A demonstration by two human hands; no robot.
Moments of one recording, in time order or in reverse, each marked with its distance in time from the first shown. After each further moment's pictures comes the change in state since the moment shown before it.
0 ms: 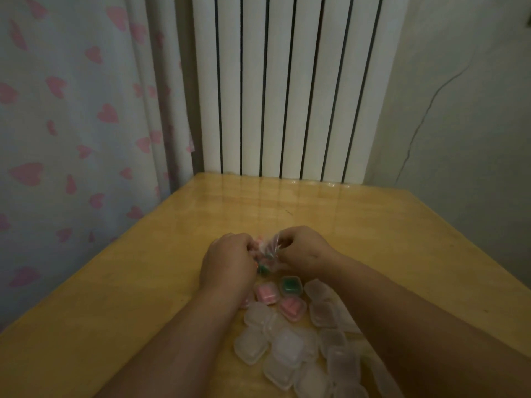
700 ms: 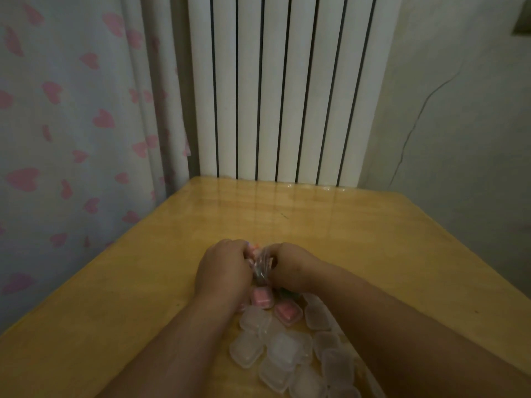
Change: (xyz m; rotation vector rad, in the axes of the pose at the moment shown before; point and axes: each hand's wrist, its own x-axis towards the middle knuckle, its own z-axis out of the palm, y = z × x) left_hand -0.002 0.001 -0.003 0.031 -0.031 0.028; right_hand -0.011 -0.005 0.010 -0.140 -0.153 -0.135
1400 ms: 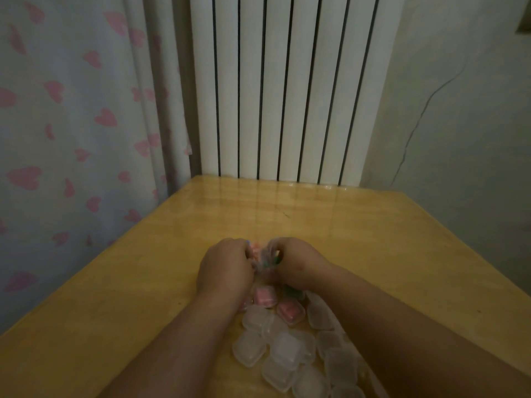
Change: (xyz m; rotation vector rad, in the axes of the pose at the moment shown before) left_hand 0.002 -0.003 0.003 0.013 0.015 -0.011; right_hand 0.004 0.004 0.002 0.017 0.120 0.129
